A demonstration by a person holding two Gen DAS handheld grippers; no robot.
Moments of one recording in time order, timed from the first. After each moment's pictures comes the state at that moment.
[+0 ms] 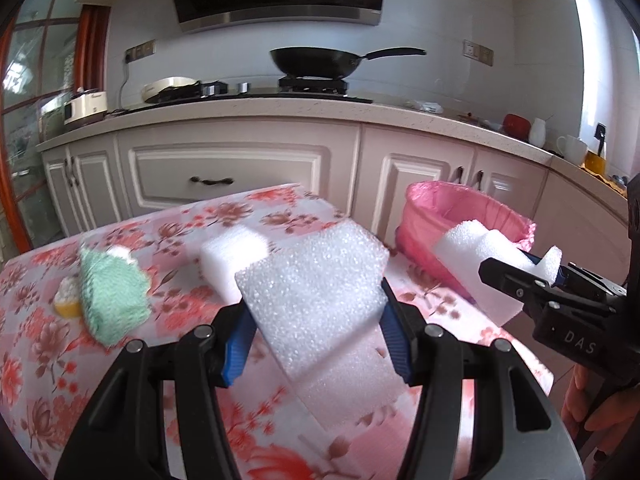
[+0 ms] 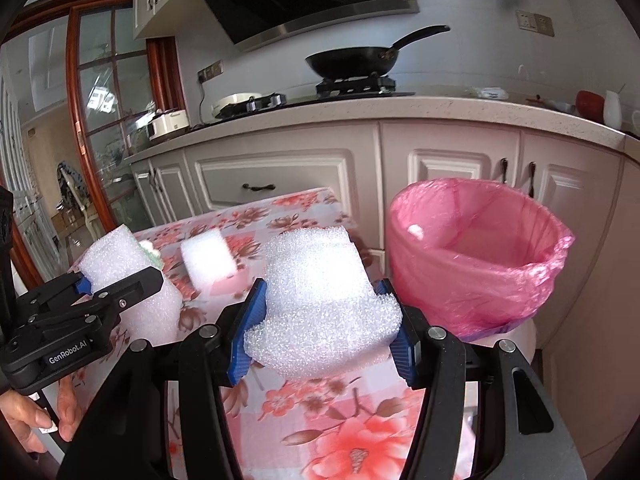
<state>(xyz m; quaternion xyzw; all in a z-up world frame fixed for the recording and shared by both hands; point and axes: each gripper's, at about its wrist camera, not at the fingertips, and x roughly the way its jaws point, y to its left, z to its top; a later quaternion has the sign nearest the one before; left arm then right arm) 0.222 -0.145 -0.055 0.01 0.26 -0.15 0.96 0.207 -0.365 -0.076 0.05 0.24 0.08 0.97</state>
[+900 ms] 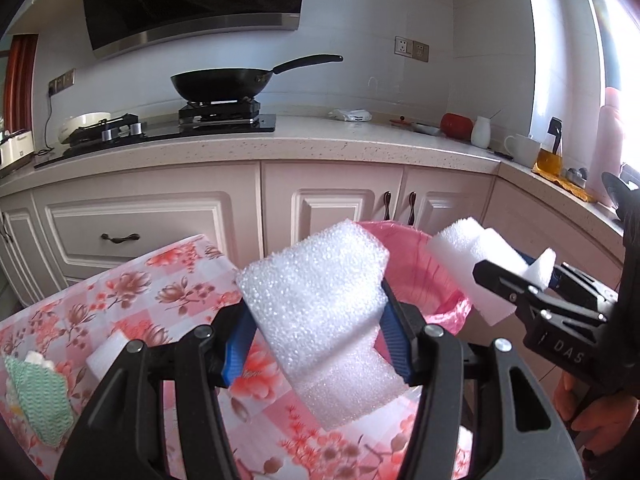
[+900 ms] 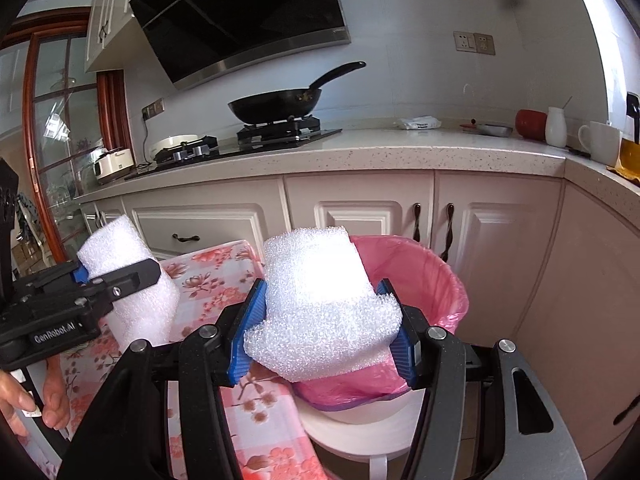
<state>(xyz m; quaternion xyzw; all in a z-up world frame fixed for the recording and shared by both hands) 0.297 -0.268 0.000 0.03 0.24 -0.26 0.93 0.234 -0.466 -0.033 0.06 0.20 -0.01 0.98</state>
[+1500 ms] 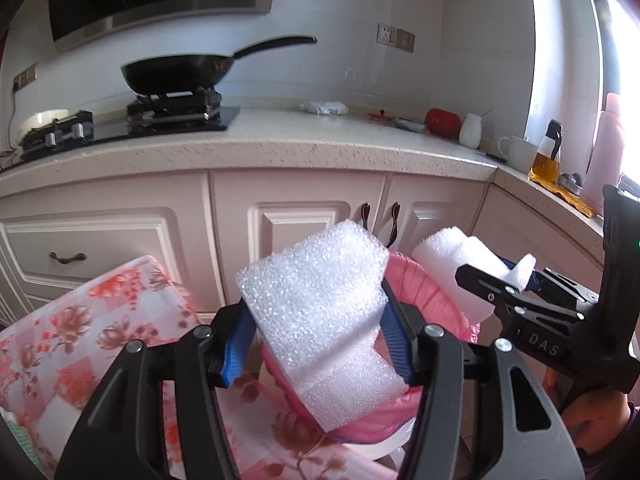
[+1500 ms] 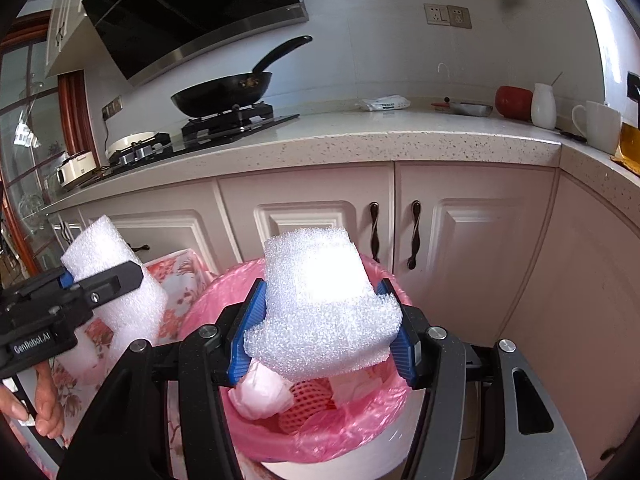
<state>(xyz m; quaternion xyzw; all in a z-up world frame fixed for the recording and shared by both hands) 0.385 -0.343 -0.005 0.03 0.26 -0.31 0.91 0.314 -0.534 -0.041 0.08 0.23 -0.06 0.97</state>
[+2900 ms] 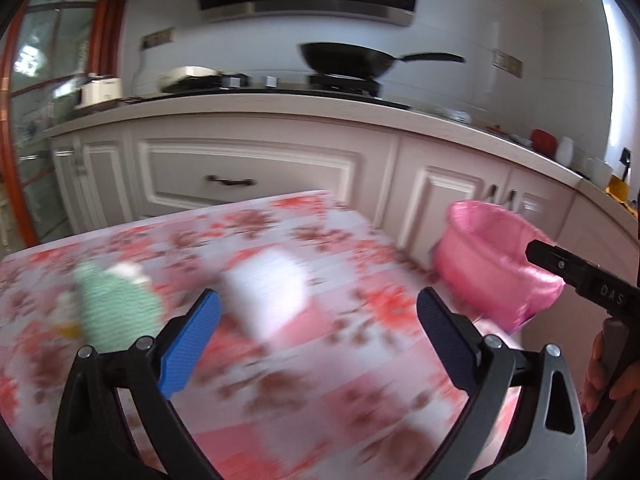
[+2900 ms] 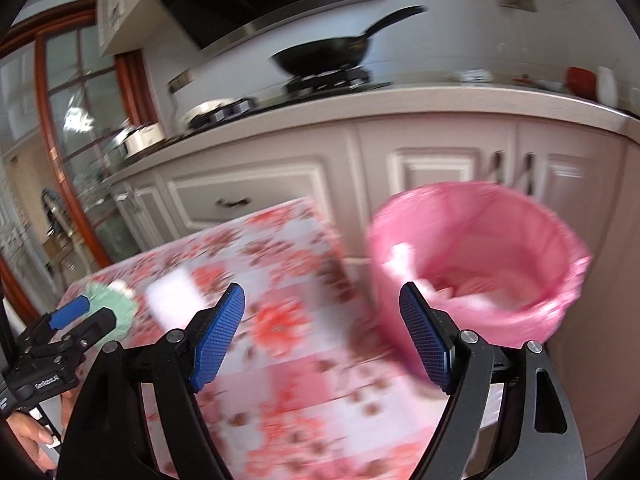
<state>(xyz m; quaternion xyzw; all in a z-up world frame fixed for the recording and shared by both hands) 0.277 -0.104 -0.061 -0.02 0.26 -0.10 0.96 0.272 -0.366 -0.074 0.09 0.26 0.07 0.96</state>
